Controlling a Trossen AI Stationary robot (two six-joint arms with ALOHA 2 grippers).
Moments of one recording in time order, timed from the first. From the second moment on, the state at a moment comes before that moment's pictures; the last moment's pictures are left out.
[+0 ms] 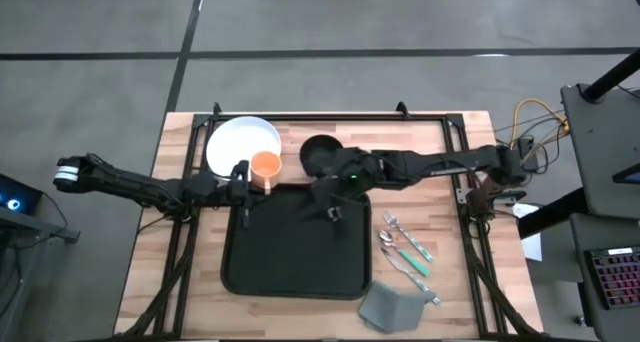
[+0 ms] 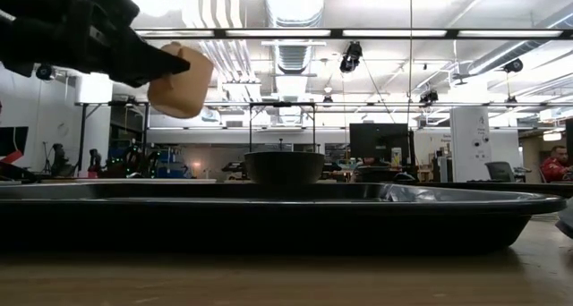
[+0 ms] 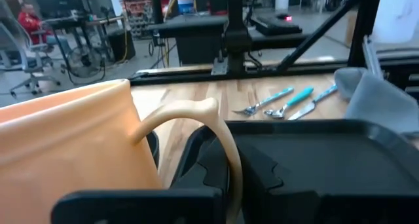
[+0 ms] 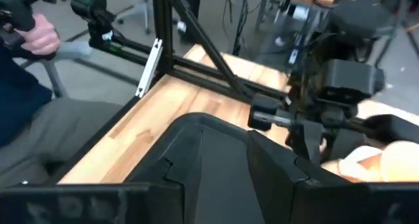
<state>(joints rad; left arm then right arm) -0.06 0.75 0.16 0.52 -0.16 0.07 0.08 1.74 1.62 -0.29 -0.31 -0.19</state>
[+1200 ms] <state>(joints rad) -0.16 0.71 0.01 0.58 -0.12 0.00 0.08 1.50 0.70 0.74 -0.31 -0.06</state>
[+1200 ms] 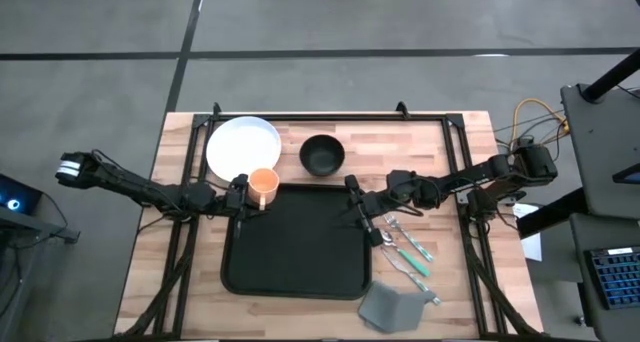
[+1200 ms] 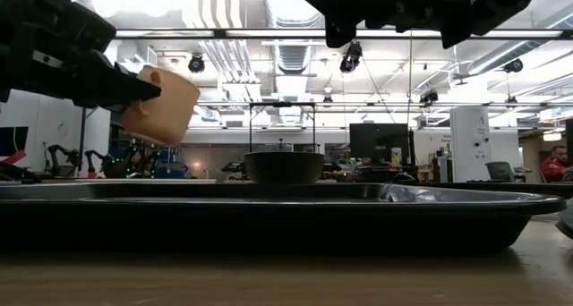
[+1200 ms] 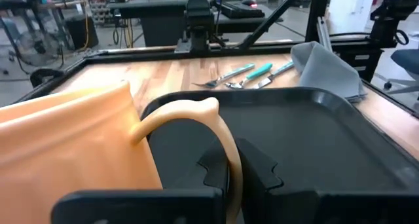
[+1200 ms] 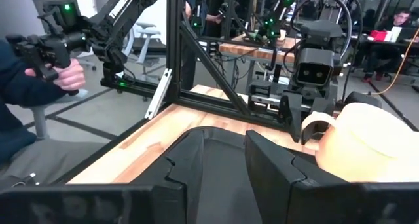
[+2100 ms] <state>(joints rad) -0.16 0.98 0.14 0.65 0.00 0.07 0.08 1.51 0.71 0.74 -0.31 -0.07</state>
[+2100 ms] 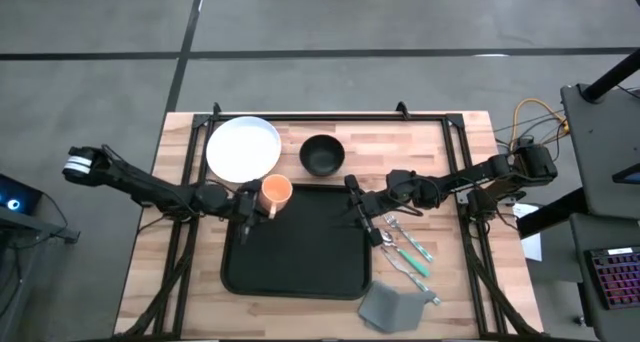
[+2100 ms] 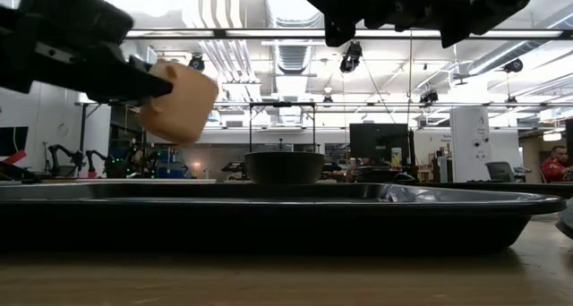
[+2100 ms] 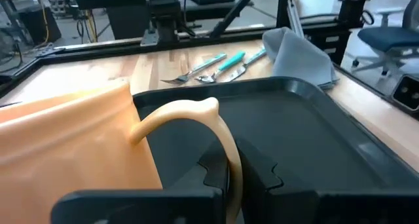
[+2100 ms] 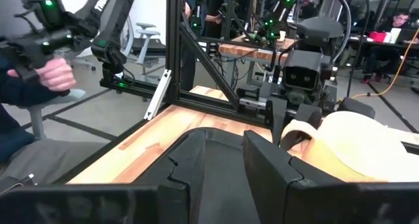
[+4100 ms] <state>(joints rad) -0.16 1.60 0.29 0.91 0.08 0.02 0.08 1.51 0.71 0.74 -0.31 -0.04</state>
